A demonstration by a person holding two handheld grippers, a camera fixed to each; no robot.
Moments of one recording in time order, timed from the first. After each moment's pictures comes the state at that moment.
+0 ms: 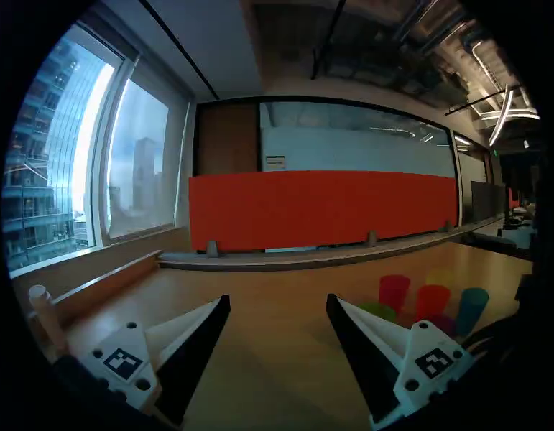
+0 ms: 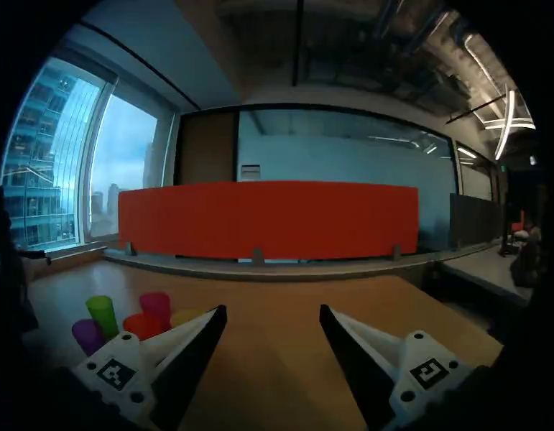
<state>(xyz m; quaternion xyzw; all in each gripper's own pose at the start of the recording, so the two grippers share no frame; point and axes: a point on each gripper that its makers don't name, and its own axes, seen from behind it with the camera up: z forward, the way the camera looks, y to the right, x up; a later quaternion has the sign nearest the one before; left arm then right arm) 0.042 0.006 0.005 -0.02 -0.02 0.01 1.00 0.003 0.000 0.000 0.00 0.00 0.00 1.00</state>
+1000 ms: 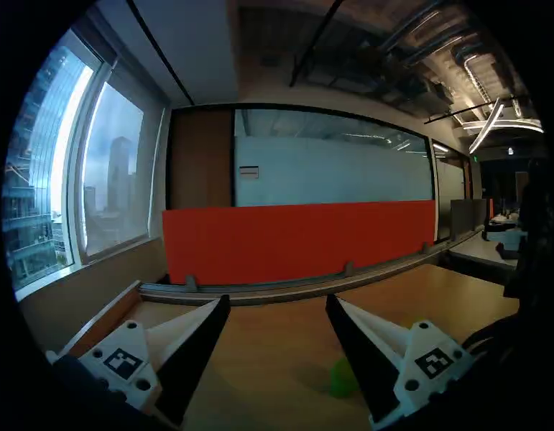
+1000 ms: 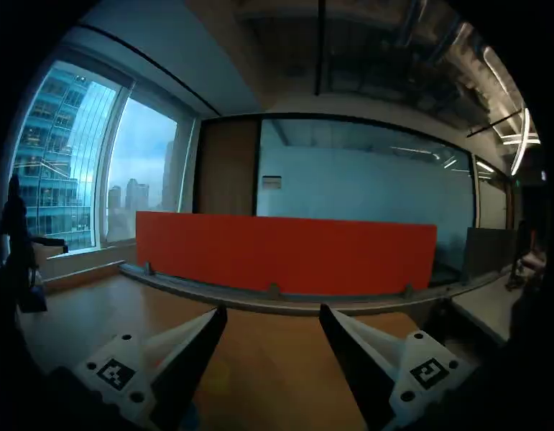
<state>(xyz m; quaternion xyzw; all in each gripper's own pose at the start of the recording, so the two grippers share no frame) 0.175 0.017 0.030 -0.10 -0.01 0.01 1.00 0.125 -0.026 0.000 0.05 0.00 -0.03 1.00</state>
